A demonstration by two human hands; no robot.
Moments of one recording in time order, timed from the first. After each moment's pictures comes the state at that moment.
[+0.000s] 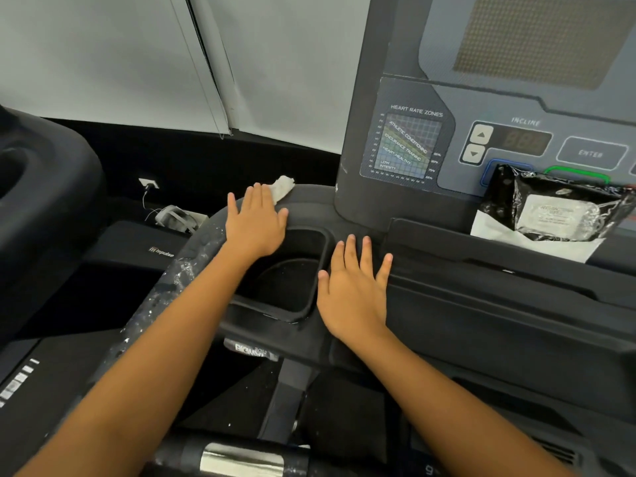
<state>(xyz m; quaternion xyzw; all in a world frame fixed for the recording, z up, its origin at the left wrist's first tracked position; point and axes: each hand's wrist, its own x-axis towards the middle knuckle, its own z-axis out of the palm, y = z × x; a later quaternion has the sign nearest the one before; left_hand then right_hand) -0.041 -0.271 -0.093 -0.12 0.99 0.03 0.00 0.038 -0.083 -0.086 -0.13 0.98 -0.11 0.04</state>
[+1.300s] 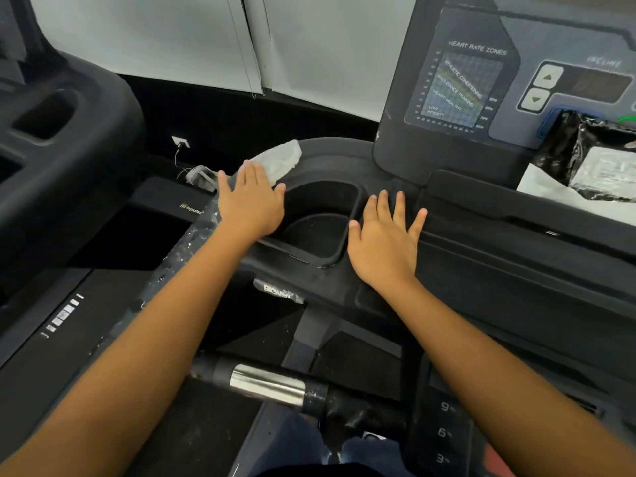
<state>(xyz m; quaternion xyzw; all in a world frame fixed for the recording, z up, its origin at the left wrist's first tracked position) 0.038 -0.289 -0.080 -0.22 0.97 0.01 0.07 0.038 -0.081 -0.089 -0.14 0.99 -0.09 0.04</state>
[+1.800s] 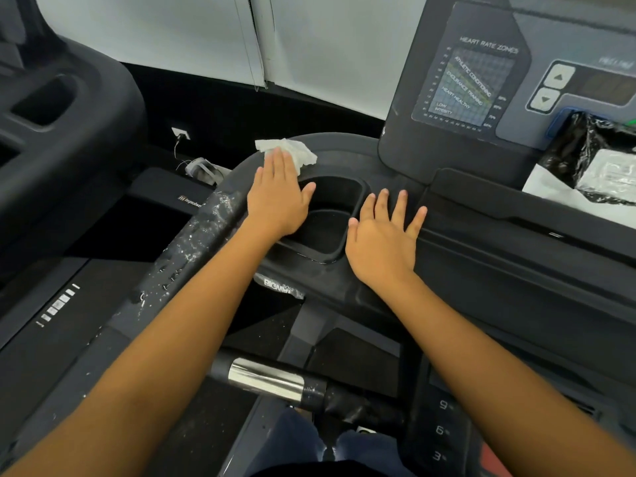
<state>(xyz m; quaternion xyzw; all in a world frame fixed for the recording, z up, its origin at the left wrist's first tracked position) 0.028 -0.263 -0.094 -0.16 0.99 0.05 0.02 0.041 -0.087 -0.087 -0.15 0.99 -0.03 0.05</state>
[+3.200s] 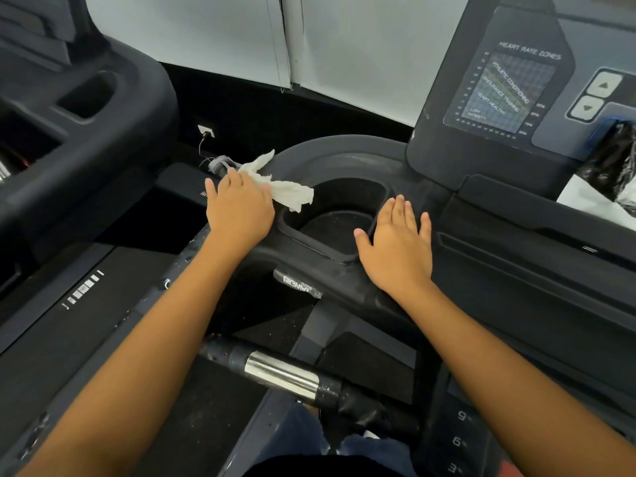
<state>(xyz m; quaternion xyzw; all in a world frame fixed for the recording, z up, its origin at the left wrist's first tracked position) 0.083 -0.319 -0.084 -0.30 0.95 0.04 -0.02 0.045 -0.091 -0.090 -0.18 0.98 -0.08 0.05</state>
